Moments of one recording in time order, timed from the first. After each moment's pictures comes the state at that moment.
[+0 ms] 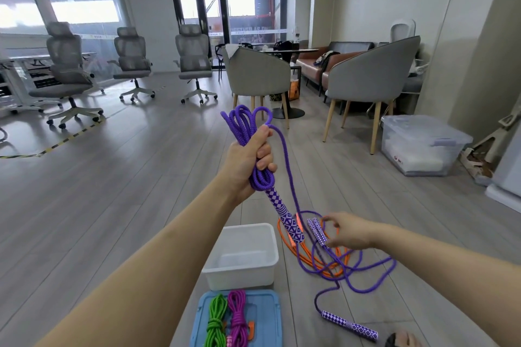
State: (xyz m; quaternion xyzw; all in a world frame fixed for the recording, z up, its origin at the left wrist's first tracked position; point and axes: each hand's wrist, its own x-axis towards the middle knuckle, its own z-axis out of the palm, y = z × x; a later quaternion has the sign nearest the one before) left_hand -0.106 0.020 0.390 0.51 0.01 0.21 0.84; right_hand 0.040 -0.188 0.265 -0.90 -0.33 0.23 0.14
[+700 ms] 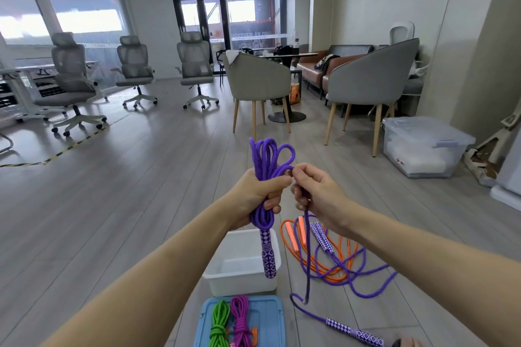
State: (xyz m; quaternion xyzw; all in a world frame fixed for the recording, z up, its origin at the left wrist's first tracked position) left_hand -0.120 0.014 0.363 0.70 0.00 0.07 0.71; right_hand -0.020 -0.133 0.340 -0.58 -0.33 0.25 0.70
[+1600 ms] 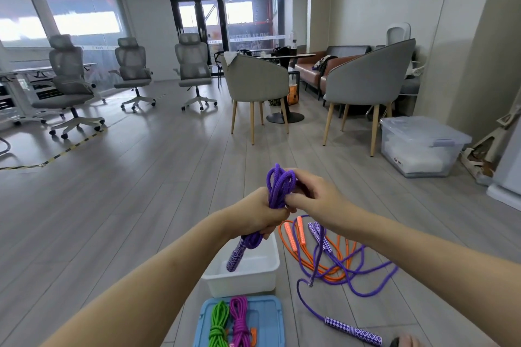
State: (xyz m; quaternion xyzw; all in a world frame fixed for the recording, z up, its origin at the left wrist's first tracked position) left_hand -0.124 0.010 0.348 0.88 0.01 0.00 0.47; right_hand -0.042 -0.156 0.358 -0.69 -0.48 0.14 0.52
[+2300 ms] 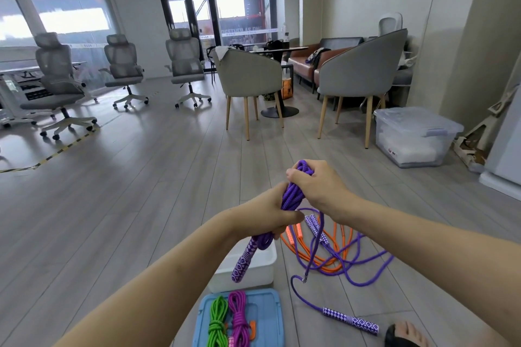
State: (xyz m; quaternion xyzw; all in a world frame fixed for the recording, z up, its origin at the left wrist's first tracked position) left_hand -0.118 -0.019 0.347 0.88 0.01 -0.05 0.47; right_hand -0.023 -0.148 0.352 -0.78 -0.32 0.04 0.54
